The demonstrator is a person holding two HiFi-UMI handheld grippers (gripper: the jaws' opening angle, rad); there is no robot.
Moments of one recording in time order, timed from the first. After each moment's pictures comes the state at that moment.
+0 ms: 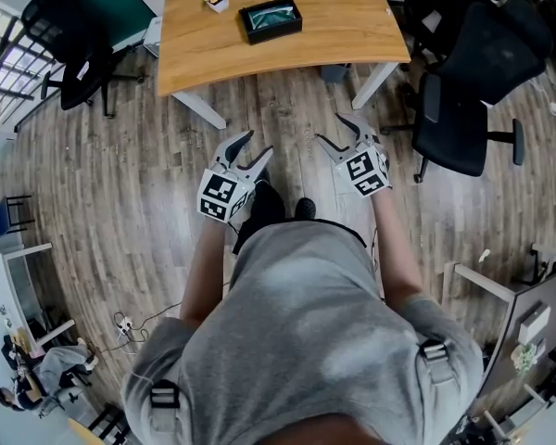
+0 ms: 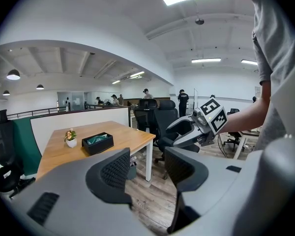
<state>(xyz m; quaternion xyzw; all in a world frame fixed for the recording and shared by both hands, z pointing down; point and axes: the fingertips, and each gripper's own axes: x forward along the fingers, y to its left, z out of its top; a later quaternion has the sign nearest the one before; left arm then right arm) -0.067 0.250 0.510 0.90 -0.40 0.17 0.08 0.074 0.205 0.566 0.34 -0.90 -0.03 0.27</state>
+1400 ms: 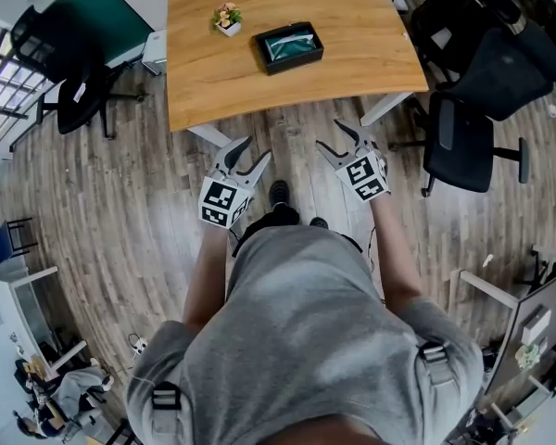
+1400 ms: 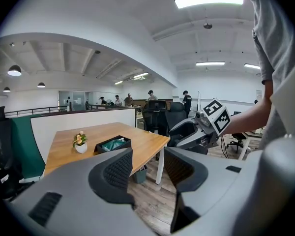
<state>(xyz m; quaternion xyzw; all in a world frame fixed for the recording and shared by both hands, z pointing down) -0.170 0.115 0.507 0.90 -0.40 0.16 0.08 -0.023 0.081 0.564 0.35 -0.90 0.00 0.27</state>
